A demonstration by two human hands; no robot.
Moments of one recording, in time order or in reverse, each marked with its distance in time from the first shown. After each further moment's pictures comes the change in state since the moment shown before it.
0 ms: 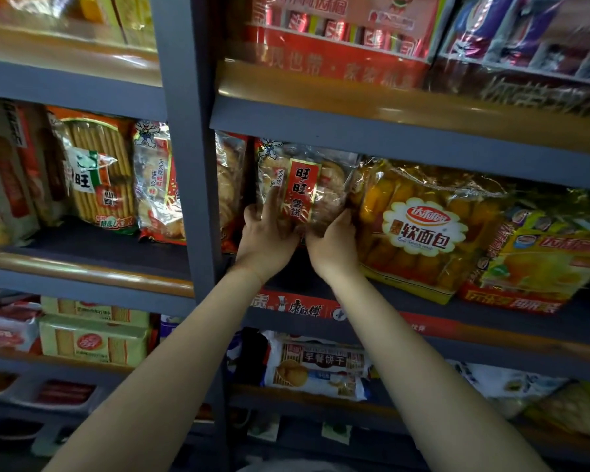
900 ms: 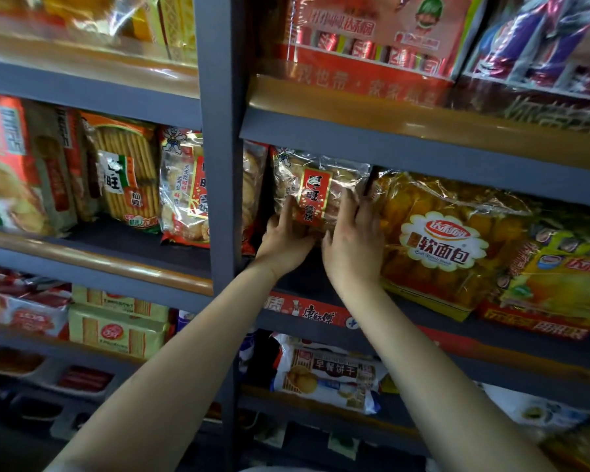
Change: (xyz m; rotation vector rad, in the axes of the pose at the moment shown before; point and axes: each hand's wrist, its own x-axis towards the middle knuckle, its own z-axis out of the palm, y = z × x) left_hand 0.004 0.004 -0.005 -0.118 -0.120 -0.119; right_hand -0.012 -0.009 -0.012 -0.507 0.302 -0.513
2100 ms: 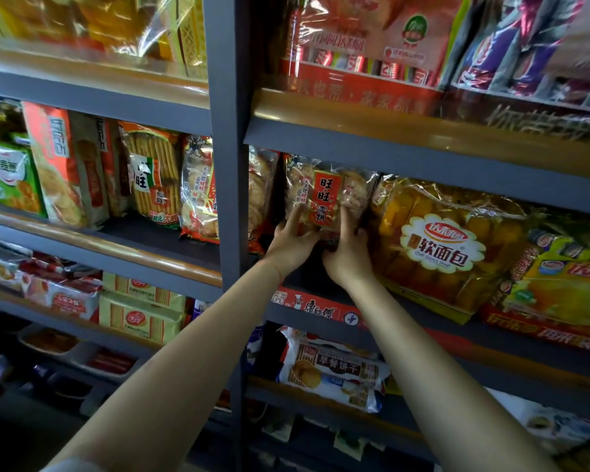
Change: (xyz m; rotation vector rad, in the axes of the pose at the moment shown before) left_hand -0.025 0.015 0.003 -0.261 0.047 -0.056; right_hand -0.002 0.013 0.012 0.490 -0.459 0.248
